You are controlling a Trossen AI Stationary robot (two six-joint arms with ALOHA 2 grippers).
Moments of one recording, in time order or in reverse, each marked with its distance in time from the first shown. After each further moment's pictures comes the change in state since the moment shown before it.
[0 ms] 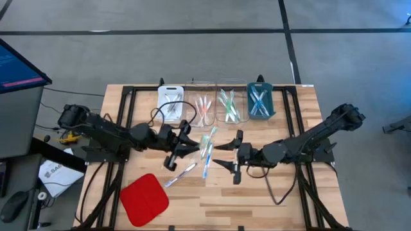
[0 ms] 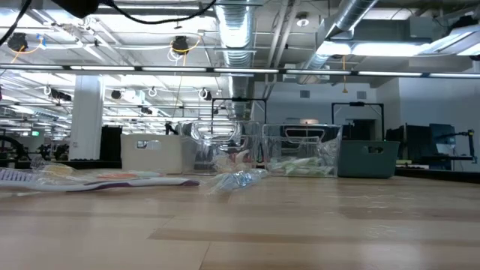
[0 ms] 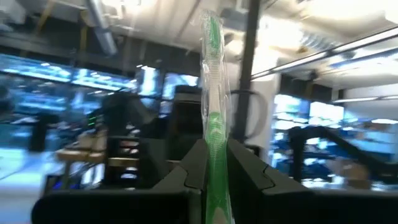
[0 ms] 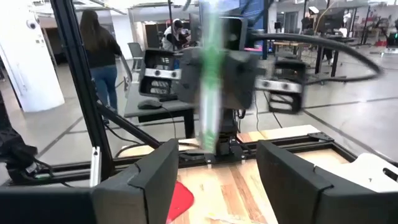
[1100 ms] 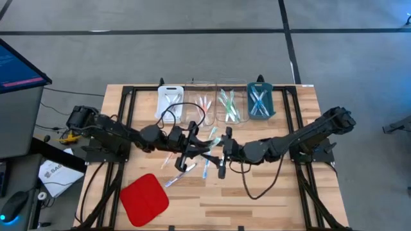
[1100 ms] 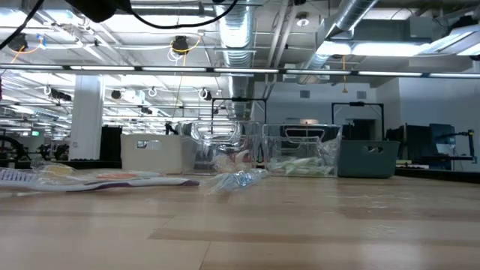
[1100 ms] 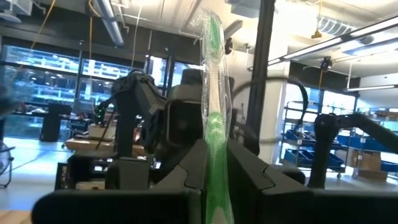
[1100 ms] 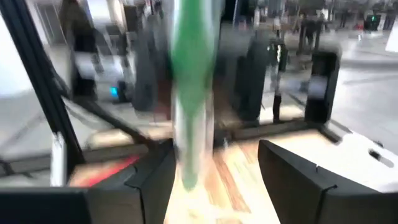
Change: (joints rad) left arm 0.013 0.133 0.086 -0.002 -0.019 0.017; right arm -0.094 0.144 0.088 -0.042 -0.027 0.044
